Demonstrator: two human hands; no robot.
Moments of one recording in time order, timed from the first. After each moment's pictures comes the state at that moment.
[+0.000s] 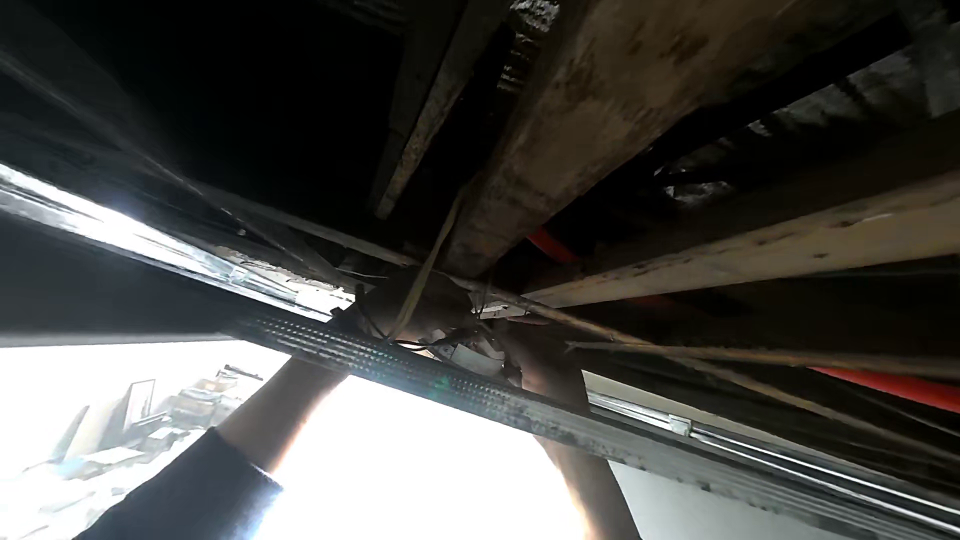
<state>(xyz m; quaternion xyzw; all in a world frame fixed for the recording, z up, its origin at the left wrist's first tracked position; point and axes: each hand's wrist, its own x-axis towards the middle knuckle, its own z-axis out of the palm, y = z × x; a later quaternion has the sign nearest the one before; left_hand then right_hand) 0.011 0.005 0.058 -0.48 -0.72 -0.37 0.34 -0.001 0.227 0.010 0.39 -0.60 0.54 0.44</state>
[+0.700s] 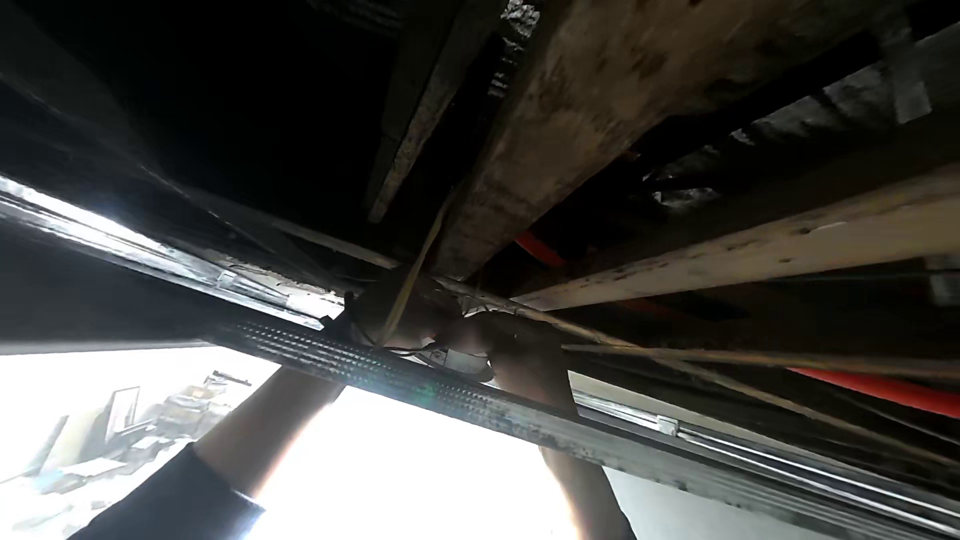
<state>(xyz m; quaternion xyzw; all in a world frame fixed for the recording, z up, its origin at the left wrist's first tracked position) 0.028 0.015 0.055 -0.39 -0.74 -0.36 0.40 0.009 0.225 0.030 0.36 -0.71 0.27 0.54</state>
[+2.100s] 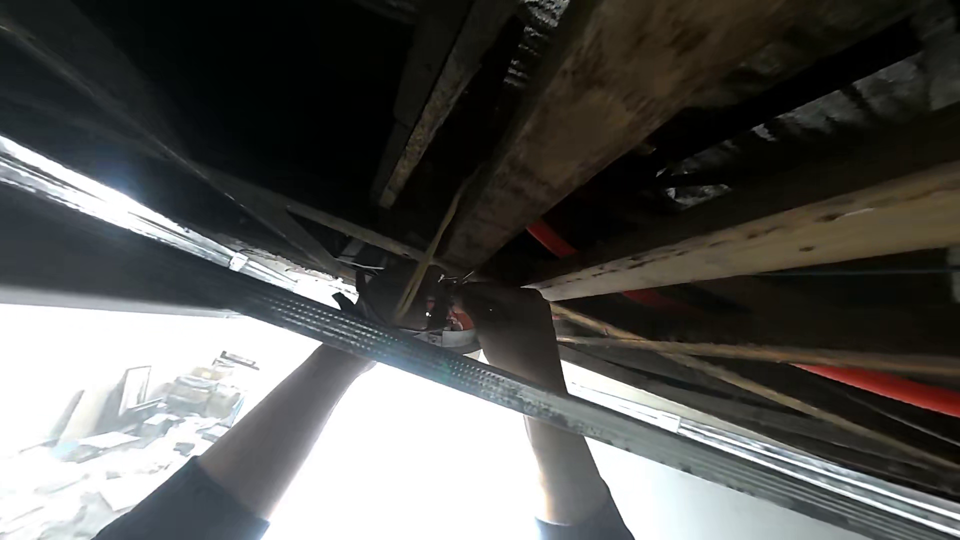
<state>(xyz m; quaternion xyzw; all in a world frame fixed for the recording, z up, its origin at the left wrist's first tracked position) -0.026 0.003 0.027 -0.37 -0.65 -0.27 0.61 0.019 0.194 0.050 0.34 -0.71 0.23 0.57</state>
